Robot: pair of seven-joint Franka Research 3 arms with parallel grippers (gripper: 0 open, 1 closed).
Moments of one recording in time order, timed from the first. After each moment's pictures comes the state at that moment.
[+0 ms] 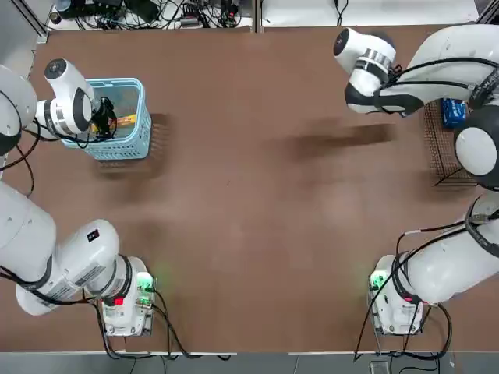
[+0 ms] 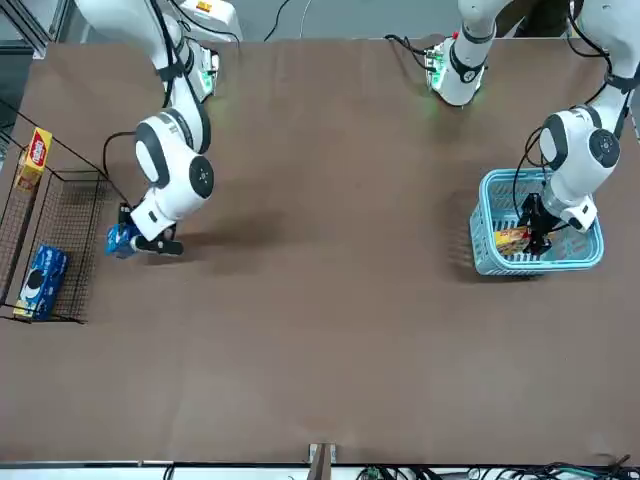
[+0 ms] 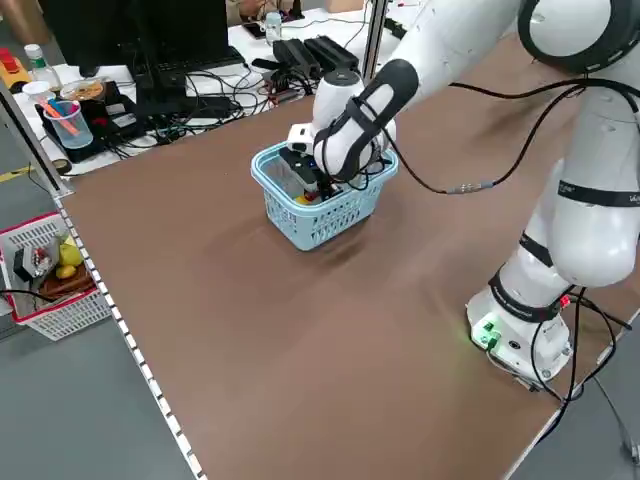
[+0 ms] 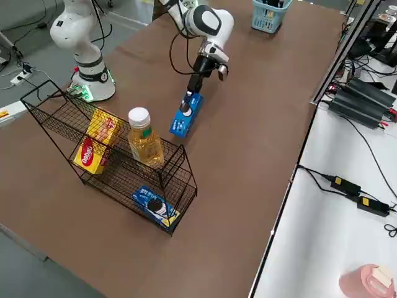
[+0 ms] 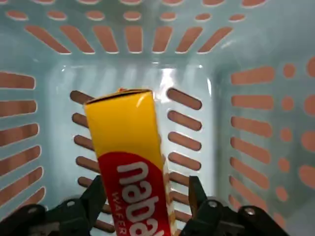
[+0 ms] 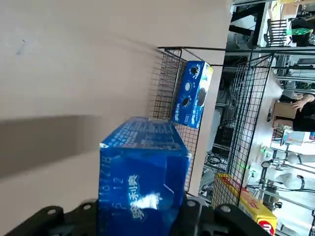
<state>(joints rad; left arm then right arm) 0.57 0.25 -0.29 -2.44 0.15 2.81 -1.41 0.33 0.22 0.01 -2.13 -0.89 1.80 0.66</state>
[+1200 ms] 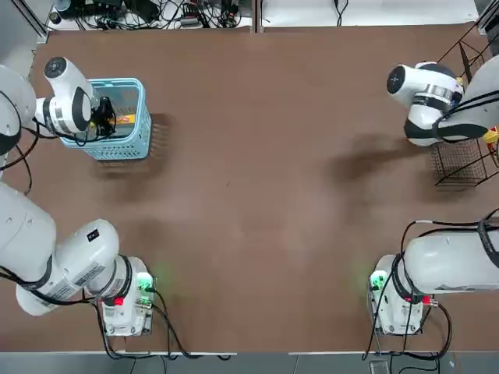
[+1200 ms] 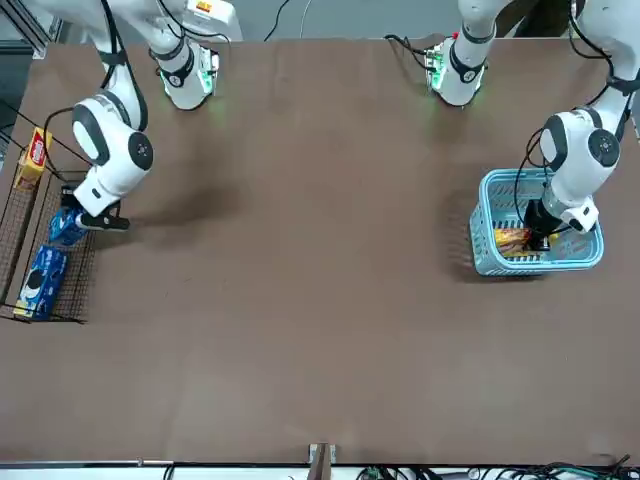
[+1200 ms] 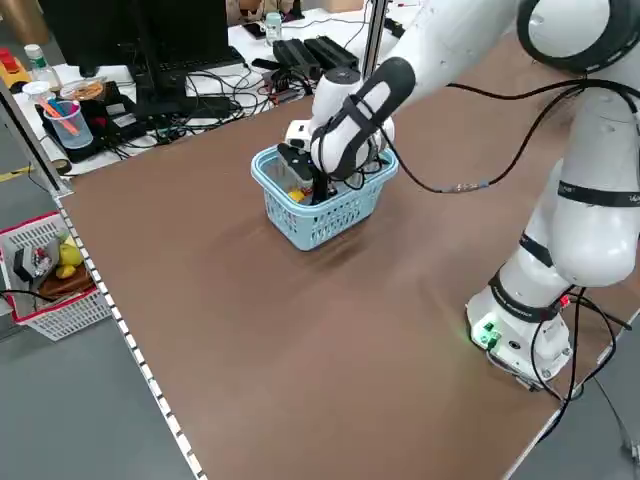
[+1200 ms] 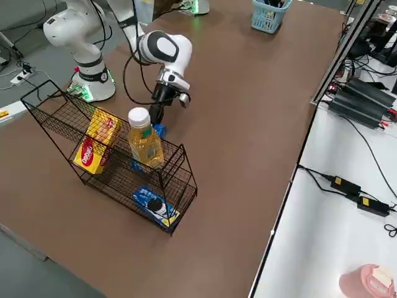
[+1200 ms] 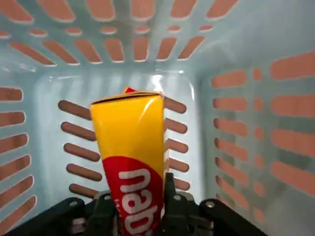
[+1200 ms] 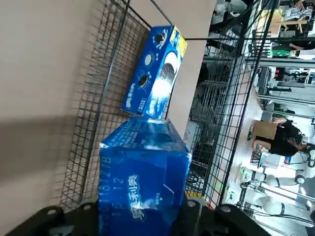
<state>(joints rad) 0.57 0.23 -0.29 -2.43 0.20 2.80 -1.41 -0.05 0.04 -0.04 -2.48 -1.35 2.12 0.66</state>
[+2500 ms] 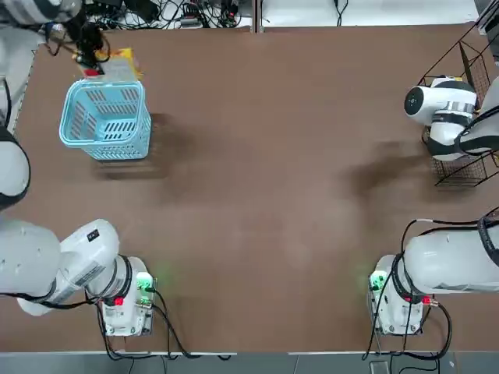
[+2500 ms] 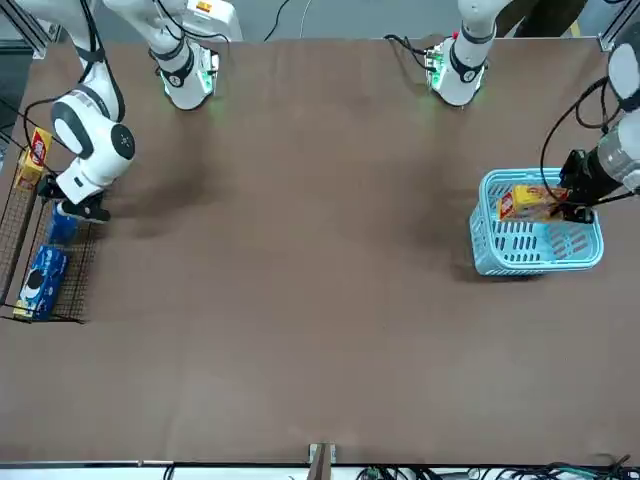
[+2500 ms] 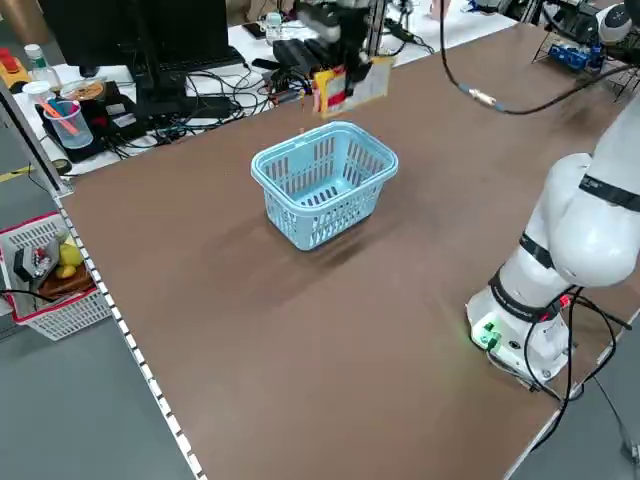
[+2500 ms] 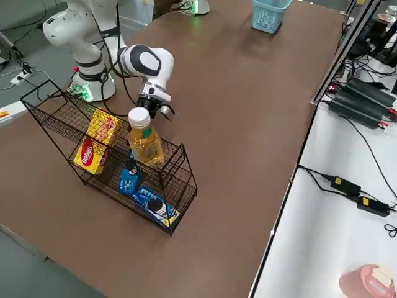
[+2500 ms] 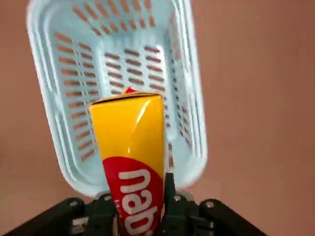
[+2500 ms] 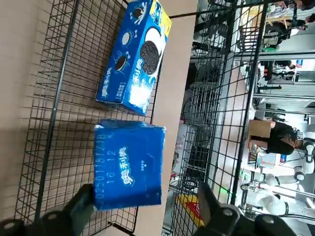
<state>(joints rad) 0.57 -0.07 -0.57 -1.97 -0.04 1.92 -1.39 -0.06 0.06 -0.18 -2.54 -1.60 2.23 0.85</state>
